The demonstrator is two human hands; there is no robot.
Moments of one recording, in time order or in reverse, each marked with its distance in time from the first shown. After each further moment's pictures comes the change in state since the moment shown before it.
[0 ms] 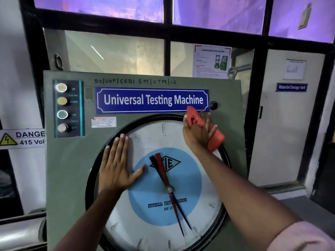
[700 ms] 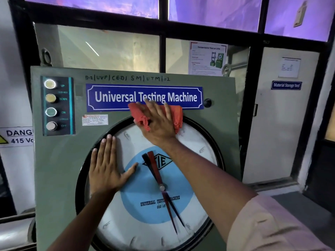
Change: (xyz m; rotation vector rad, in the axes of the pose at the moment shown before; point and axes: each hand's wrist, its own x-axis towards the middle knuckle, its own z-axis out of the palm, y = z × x) left_hand -0.013 0.006 0.006 0.022 0.095 -0.091; right_hand -0.020 -0.069 0.032 -0.260 -0.022 -0.748
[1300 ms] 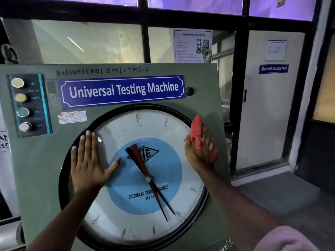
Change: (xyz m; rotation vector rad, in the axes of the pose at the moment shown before) left_hand 0.002 -0.002 0.000 -0.015 -0.069 -0.029; right_hand -0.167 0.124 0.016 0.173 0.251 0.838
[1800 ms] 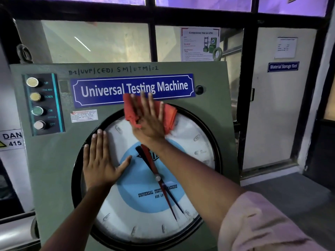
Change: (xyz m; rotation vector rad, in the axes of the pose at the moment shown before) left_hand -0.001 0.004 -0.004 0.020 0.048 0.009; right_hand -0.014 -0.193 0.051 -0.069 -0.181 -0.705
